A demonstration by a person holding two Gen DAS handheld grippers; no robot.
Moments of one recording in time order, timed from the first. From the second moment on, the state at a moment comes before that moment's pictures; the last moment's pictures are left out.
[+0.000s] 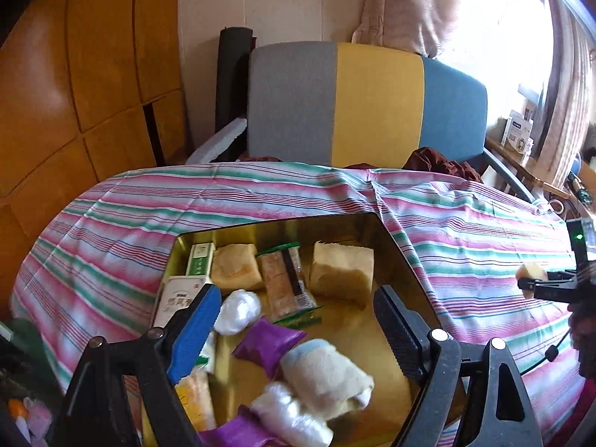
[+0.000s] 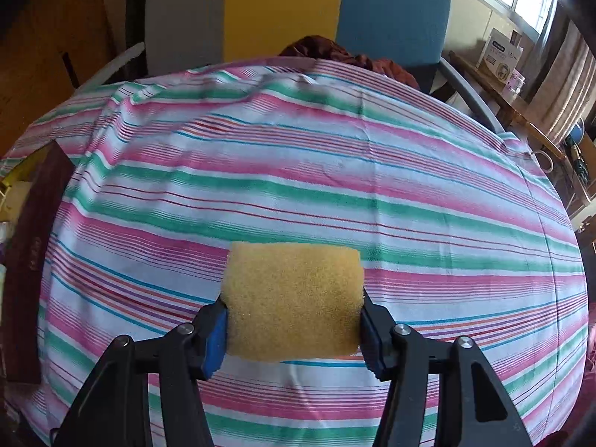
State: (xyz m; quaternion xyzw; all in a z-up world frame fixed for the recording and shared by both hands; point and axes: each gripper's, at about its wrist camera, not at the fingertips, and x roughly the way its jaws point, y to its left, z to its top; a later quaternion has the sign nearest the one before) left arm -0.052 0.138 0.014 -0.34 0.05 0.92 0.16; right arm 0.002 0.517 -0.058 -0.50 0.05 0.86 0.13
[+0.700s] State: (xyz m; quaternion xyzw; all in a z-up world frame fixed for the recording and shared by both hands) left arm -0.032 0.052 -0.001 -0.36 0.00 0.93 0.10; right arm -0.078 0.266 -0.041 -0.48 -0.01 0.87 -0.08
